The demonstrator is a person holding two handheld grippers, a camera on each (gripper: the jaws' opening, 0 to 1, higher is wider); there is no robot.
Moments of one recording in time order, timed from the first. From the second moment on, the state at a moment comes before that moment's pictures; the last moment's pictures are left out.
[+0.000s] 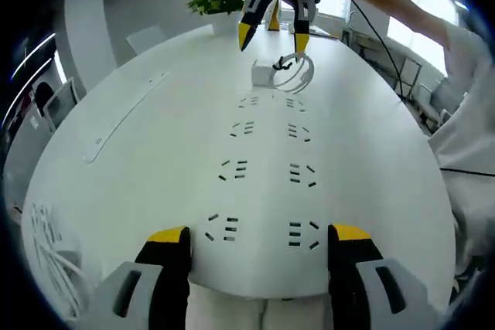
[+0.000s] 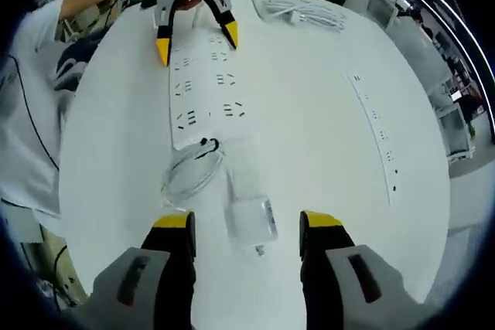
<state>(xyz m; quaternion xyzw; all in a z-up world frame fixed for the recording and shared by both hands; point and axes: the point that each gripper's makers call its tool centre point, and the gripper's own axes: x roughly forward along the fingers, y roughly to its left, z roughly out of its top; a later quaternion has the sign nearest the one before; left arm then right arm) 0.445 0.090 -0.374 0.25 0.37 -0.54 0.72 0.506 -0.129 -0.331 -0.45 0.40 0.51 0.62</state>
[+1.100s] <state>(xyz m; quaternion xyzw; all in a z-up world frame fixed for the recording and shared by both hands) 0.447 0.090 -0.375 0.25 0.37 -0.53 0.72 0.503 -0.137 -0.359 -0.59 0.37 0.50 0.52</state>
